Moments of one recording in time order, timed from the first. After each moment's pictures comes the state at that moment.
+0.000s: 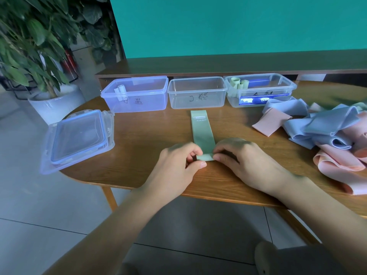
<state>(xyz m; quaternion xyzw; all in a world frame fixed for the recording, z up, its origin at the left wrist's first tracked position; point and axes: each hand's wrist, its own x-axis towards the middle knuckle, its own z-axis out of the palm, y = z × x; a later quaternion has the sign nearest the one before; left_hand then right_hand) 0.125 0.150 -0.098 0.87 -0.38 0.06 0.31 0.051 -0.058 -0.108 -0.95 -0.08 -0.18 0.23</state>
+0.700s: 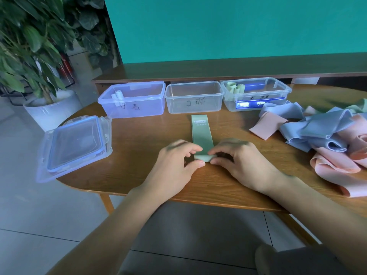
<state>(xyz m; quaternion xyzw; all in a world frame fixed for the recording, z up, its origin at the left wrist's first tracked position) 0.143 0.143 -0.098 0.85 -0.41 0.09 0.32 0.059 -0.060 -0.108 -0.94 -0.09 -0.23 0.23</state>
